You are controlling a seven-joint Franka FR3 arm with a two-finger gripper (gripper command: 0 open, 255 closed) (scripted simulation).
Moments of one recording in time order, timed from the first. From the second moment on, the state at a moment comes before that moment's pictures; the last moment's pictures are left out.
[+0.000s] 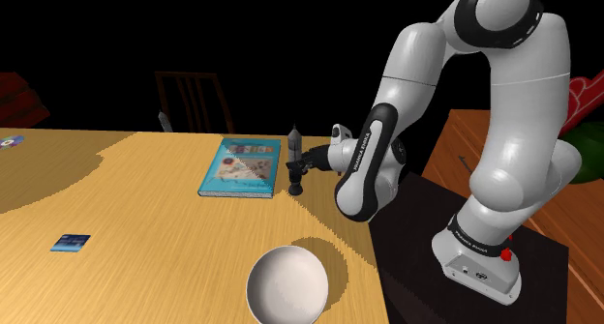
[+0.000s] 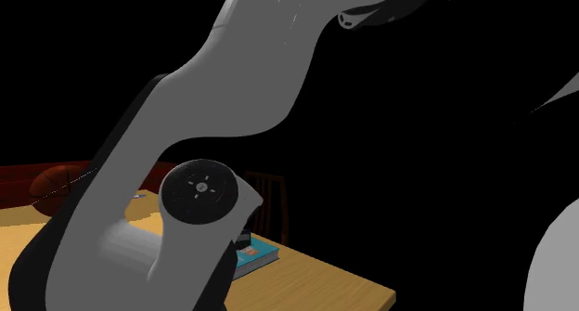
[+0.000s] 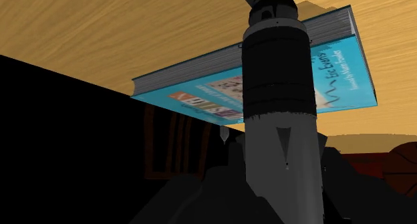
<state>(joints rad) -0.37 0.49 0.88 -2.75 0.49 4.25 -0.38</state>
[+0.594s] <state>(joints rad) -0.41 0.42 0.92 -2.77 0.51 4.19 -0.35</state>
